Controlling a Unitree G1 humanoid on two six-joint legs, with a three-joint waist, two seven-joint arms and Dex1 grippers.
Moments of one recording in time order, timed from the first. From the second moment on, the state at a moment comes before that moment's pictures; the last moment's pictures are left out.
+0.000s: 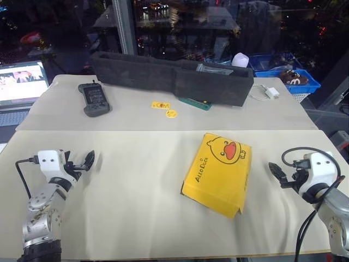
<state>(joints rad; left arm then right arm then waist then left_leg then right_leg) -0.09 0.47 0.45 0.04 -0.40 0.27 -0.36 0.04 -0.59 -0.44 -0.29 0.36 0.61 0.36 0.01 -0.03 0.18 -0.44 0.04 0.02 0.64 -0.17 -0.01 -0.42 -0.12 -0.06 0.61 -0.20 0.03</state>
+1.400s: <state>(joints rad) -0.46 0.62 -0.08 0.08 -0.33 0.28 -1.10 0.20 -0.68 -0.36 -0.48 0.40 0.65 0.54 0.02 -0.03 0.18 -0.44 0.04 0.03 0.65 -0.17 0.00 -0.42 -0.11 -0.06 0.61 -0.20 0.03</state>
